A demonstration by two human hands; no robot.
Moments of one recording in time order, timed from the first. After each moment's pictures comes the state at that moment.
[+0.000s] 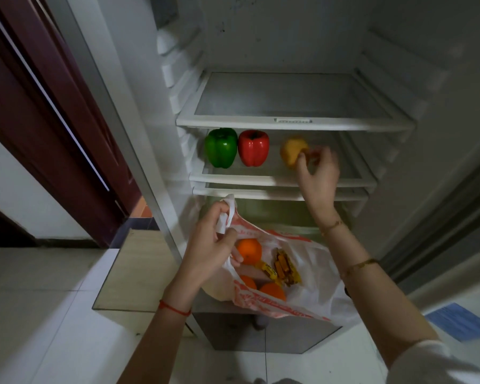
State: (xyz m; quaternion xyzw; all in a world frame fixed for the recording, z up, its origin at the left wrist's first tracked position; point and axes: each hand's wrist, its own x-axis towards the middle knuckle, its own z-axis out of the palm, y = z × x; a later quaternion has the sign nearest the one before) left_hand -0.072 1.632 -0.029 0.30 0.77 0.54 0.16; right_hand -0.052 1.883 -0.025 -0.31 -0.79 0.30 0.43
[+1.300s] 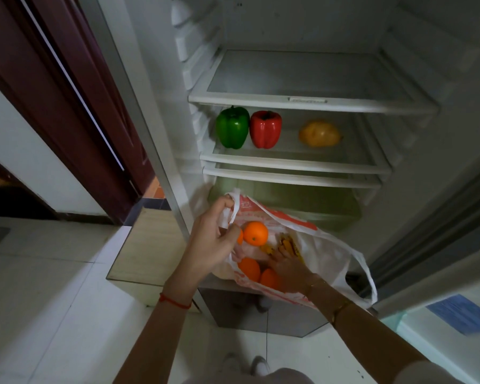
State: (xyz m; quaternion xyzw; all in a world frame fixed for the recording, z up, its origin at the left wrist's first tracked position) left_hand -0.050 1.612 -0.036 0.29 0.77 0.55 0.16; right_hand 0.024 1.833 -0.258 0.02 -0.99 0.02 -0.11
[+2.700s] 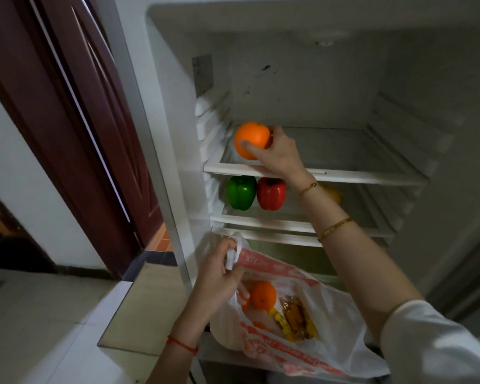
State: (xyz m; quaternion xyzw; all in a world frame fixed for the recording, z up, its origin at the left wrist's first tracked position) left_hand -0.083 1.628 -0.017 0.26 0.77 0.56 0.17; right_hand -0.153 1.841 0.110 -0.16 -0.88 0.38 0.26
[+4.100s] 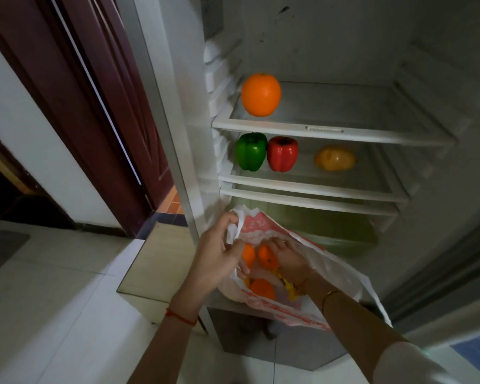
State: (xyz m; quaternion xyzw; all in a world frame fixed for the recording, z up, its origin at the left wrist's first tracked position) left_hand -0.057 1.602 -0.025 0.26 0.78 0.56 0.14; right_hand -0.043 1.832 -0.203 -0.07 -0.99 0.09 -0.11
